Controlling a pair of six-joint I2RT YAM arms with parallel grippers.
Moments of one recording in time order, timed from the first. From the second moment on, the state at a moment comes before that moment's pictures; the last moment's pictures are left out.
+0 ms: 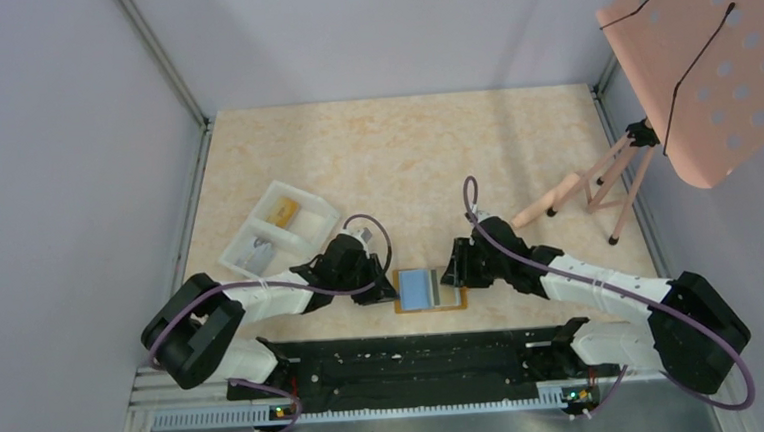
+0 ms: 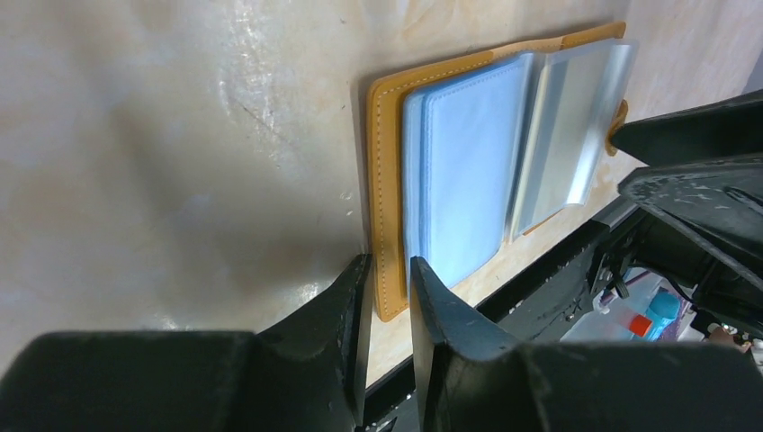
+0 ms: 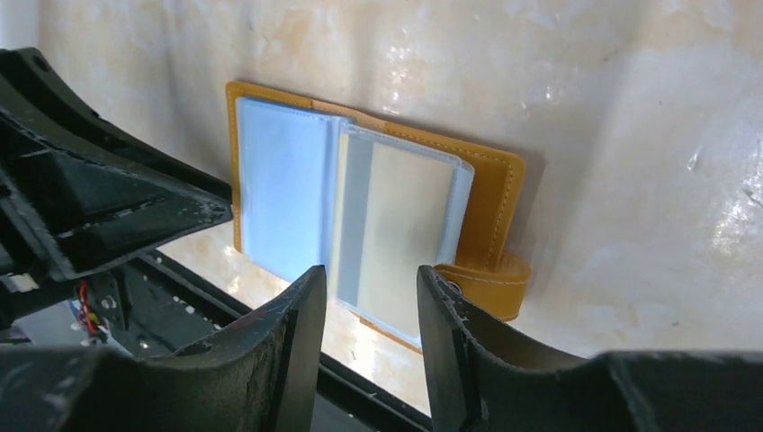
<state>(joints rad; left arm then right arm) -0.75 1.38 0.46 0.09 0.28 -0.93 0.73 1.14 0.50 -0.16 -0.12 0.75</state>
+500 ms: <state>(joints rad) -0.75 1.40 0.46 0.12 0.30 -0.93 0.73 1.21 0.48 -0.16 -0.09 0.75</state>
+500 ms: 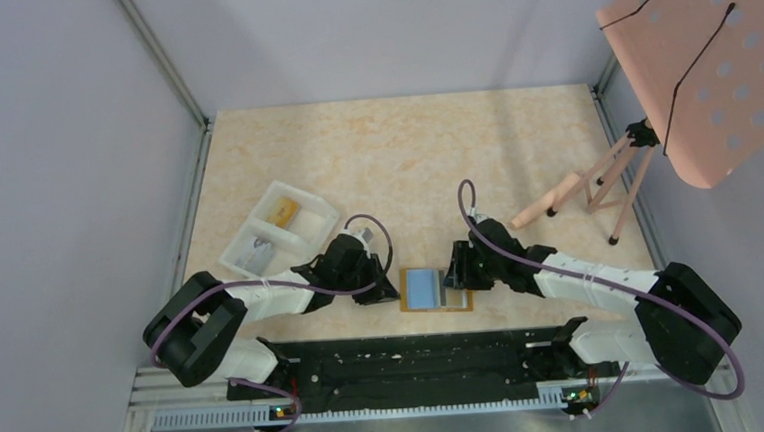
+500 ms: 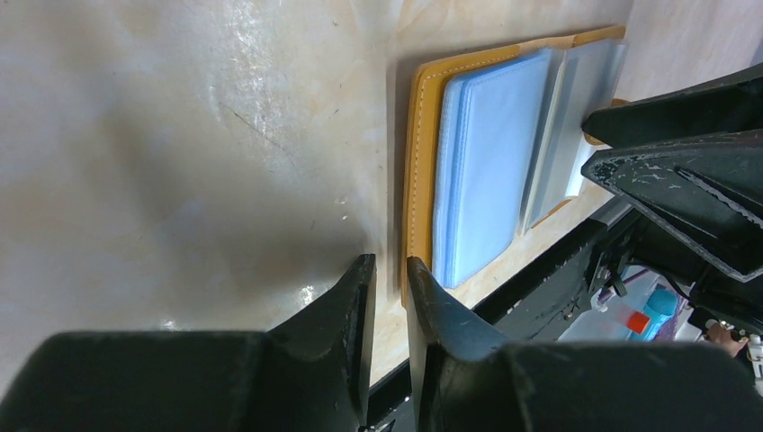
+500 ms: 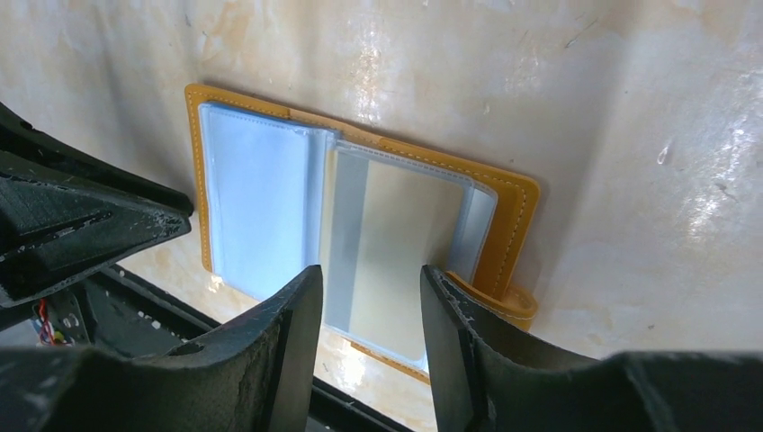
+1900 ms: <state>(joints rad) -0.77 1.53 0.51 0.25 0.43 -0.91 0.76 1.09 0.45 -0.29 -0.01 0.80</state>
